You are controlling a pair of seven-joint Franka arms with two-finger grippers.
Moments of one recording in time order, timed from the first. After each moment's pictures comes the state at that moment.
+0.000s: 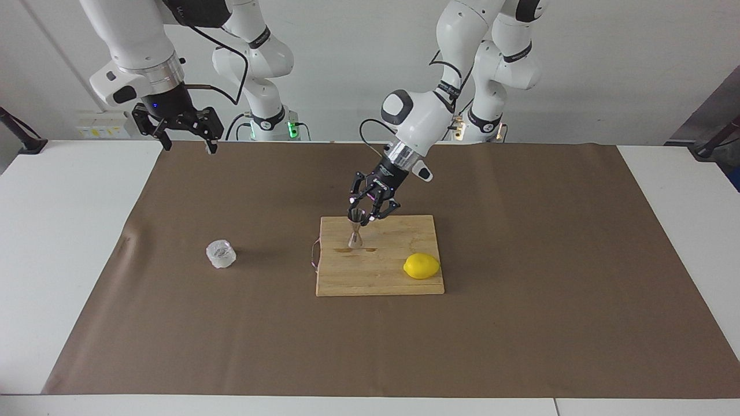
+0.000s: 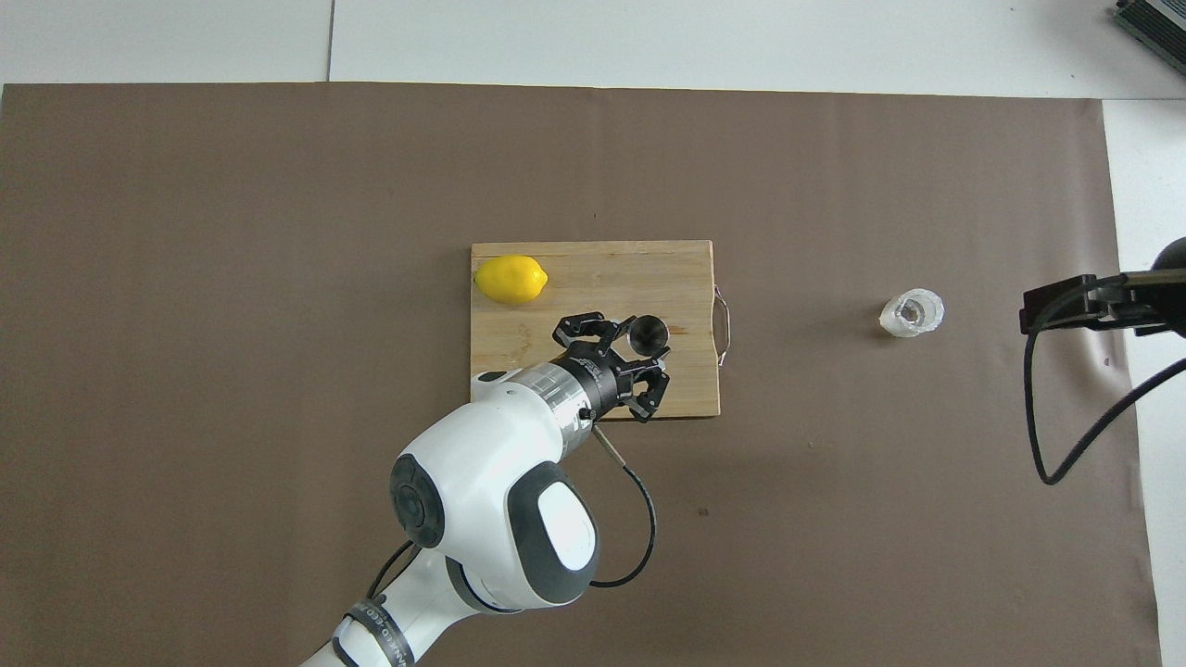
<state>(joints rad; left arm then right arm) -0.69 0.25 -0.19 -2.05 -1.21 3.10 -2.01 0.06 -0.06 -0.04 -1.61 -0.05 1.54 0.07</state>
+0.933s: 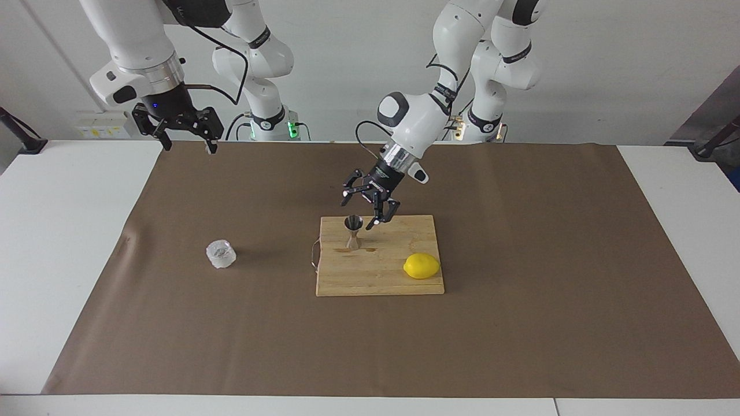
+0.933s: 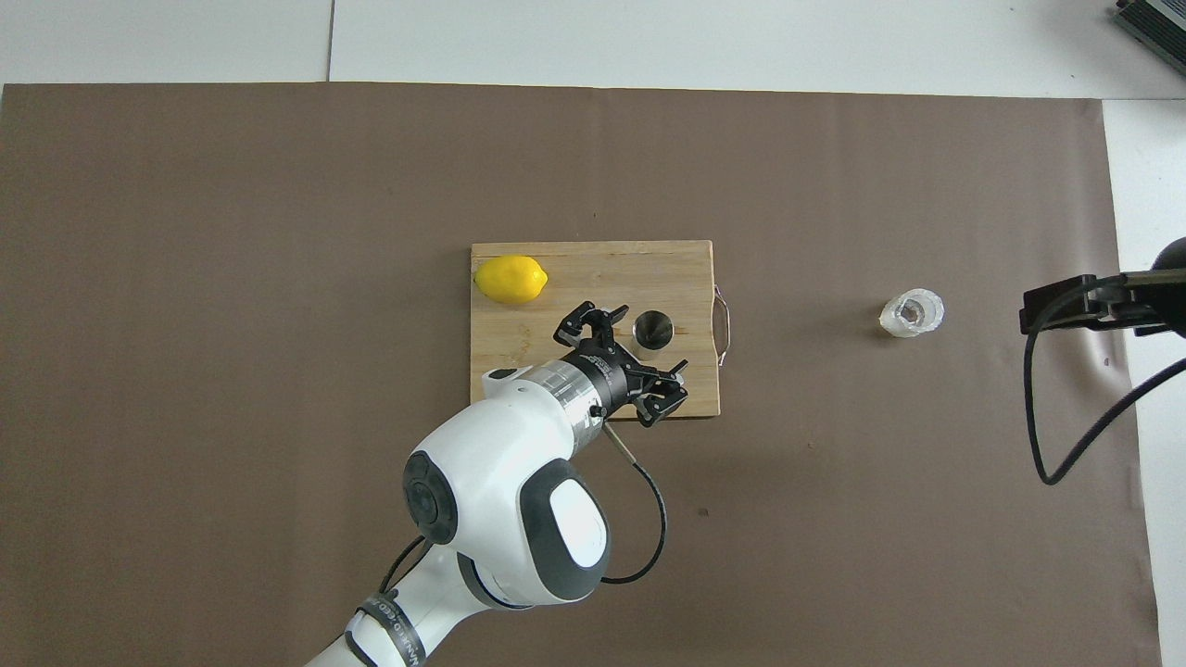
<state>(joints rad) -0.70 0.26 -0.19 -2.01 -1.21 3.10 -2.01 0.06 -0.06 -0.04 -1.61 -0.05 1.54 0.07</state>
